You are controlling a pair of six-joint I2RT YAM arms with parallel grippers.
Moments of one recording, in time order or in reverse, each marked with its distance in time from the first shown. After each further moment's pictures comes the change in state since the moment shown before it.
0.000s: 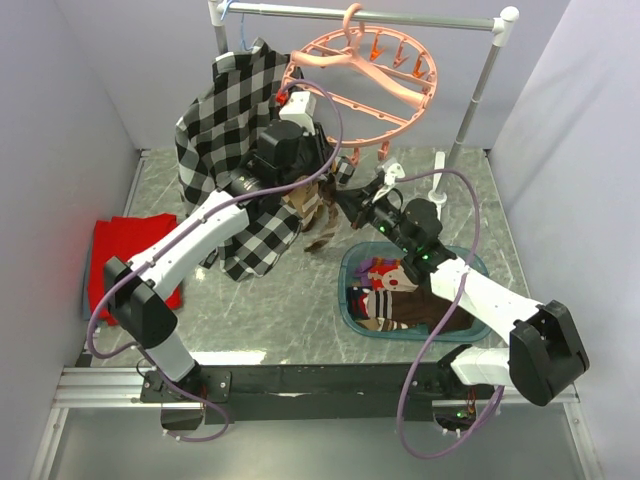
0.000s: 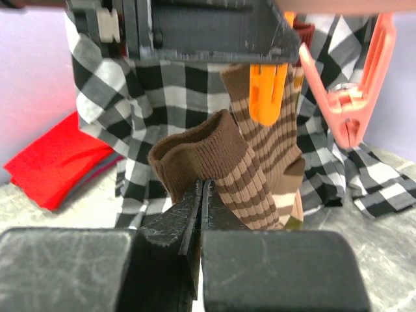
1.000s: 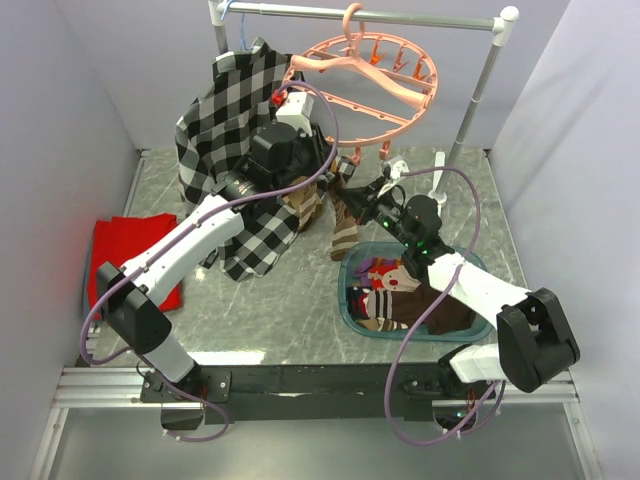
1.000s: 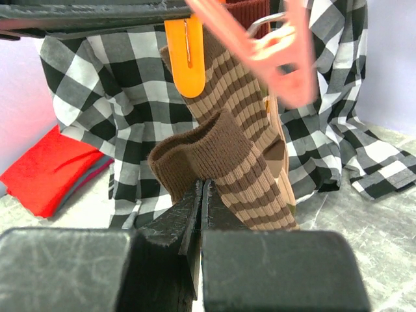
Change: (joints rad) left arm 0.000 -0.046 -0.050 0.048 0.035 0.004; right arm -0.076 0.075 -0.016 0.069 -0.035 0.085
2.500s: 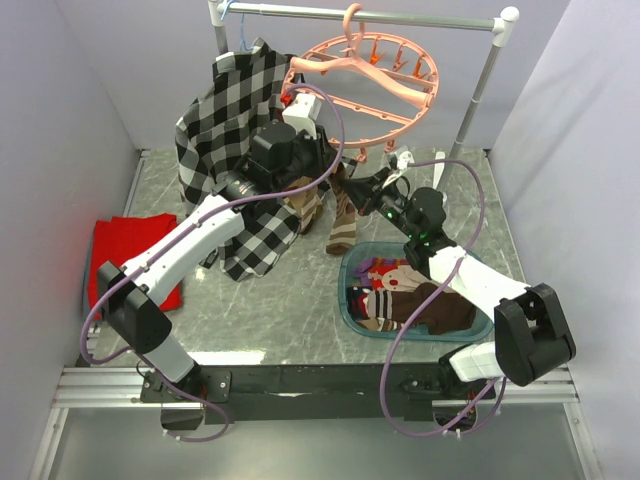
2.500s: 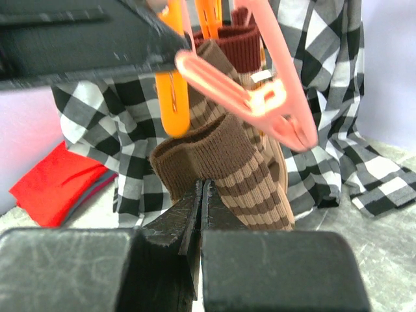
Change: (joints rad) left arm 0.000 0.002 -0.002 0.010 0.055 0.109; right arm -0.047 0.034 0.045 0.029 -0.056 0.042
